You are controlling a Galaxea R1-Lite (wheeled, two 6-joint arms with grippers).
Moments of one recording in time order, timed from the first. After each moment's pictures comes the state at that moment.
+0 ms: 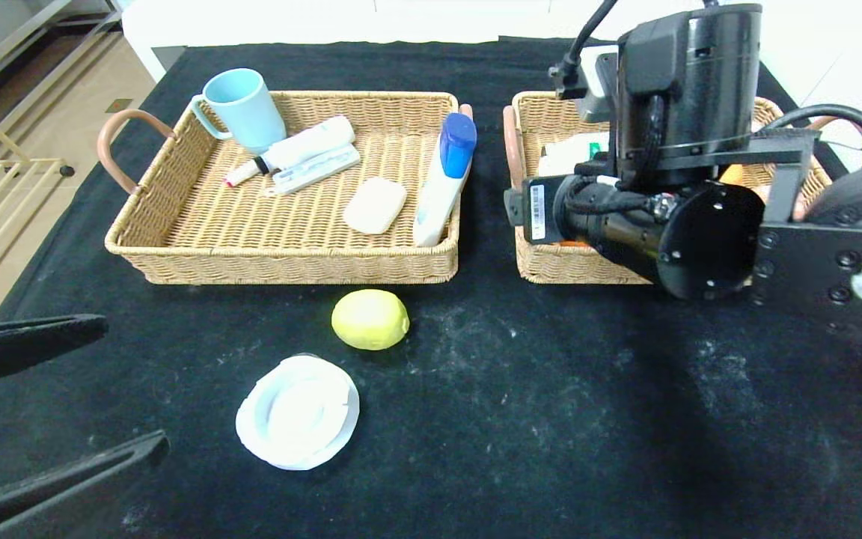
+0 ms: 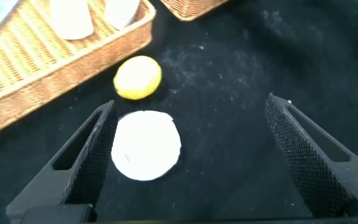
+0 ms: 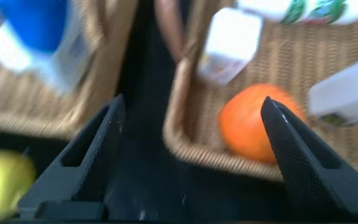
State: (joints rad) left arm -0.46 0.84 -0.73 -0.01 -0.23 0.15; right arm 0.78 1.83 -1.53 -0.10 -0.60 0.08
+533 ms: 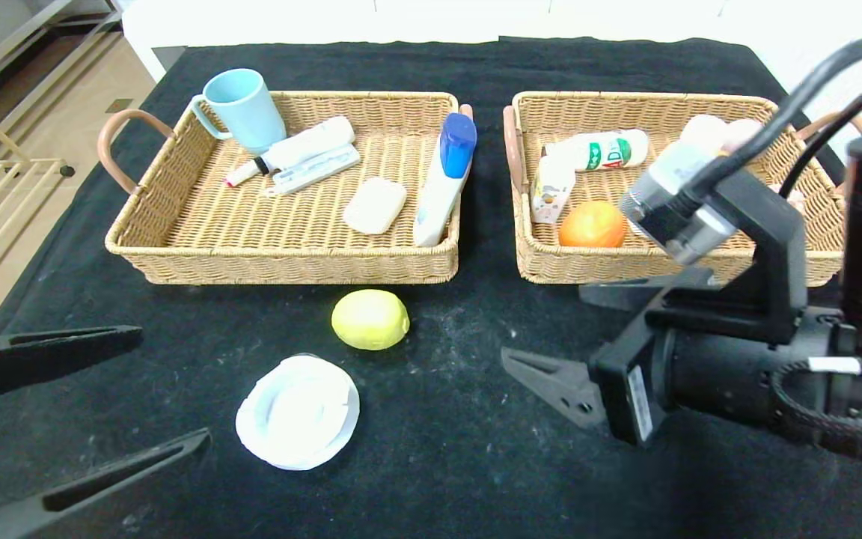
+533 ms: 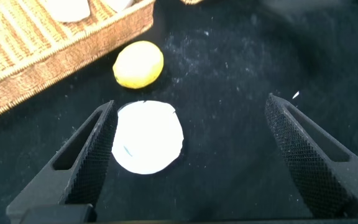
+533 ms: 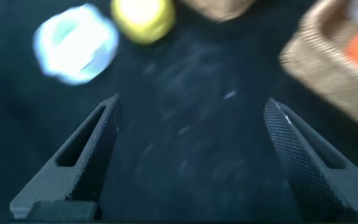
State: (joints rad) left arm -0.46 0.90 -0.72 0.00 -0.22 0.15; right arm 0.88 1.47 -1.04 -0.10 -0.13 -0.07
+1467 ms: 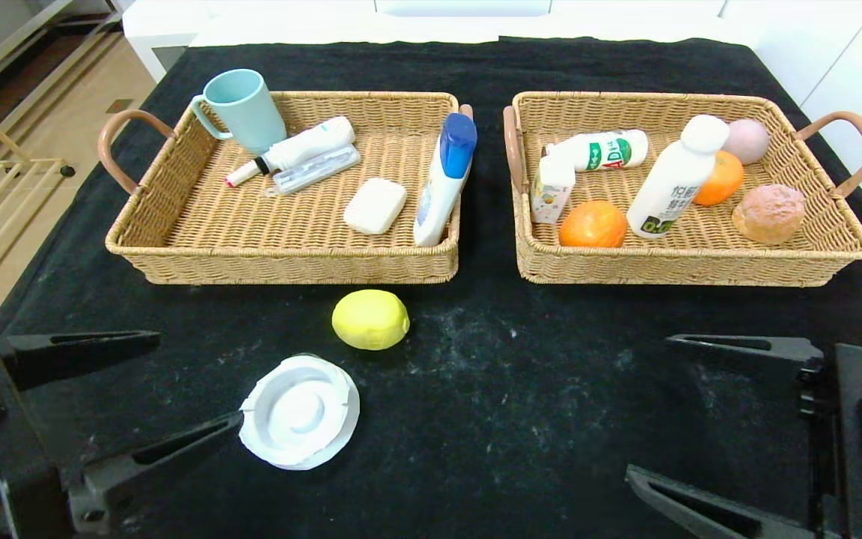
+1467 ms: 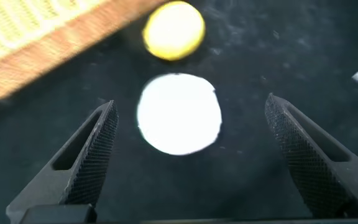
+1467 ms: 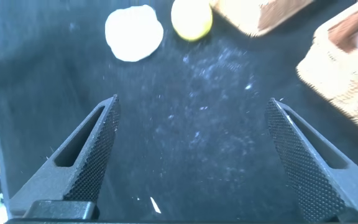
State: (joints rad) left arm -0.46 0.99 -0.78 0.08 -0.05 0.19; right arm 0.75 1.17 -0.59 -0.46 0.21 -0.22
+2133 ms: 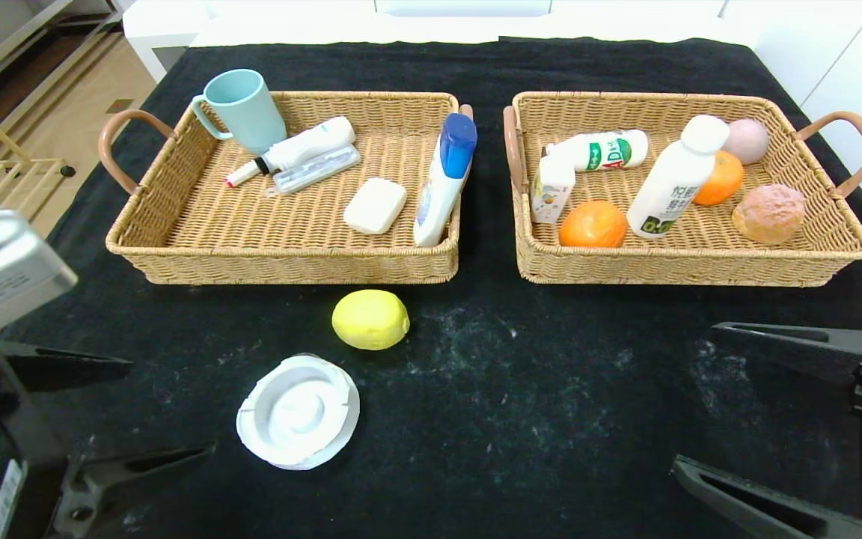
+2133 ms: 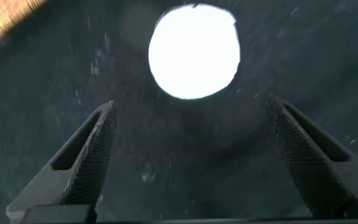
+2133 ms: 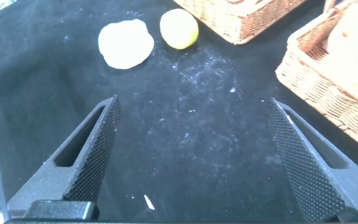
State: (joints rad) left arm -0.47 1.12 -1.06 0.57 0.08 0.20; right arm 0.72 1.10 -0.57 -0.46 0.20 -0.21
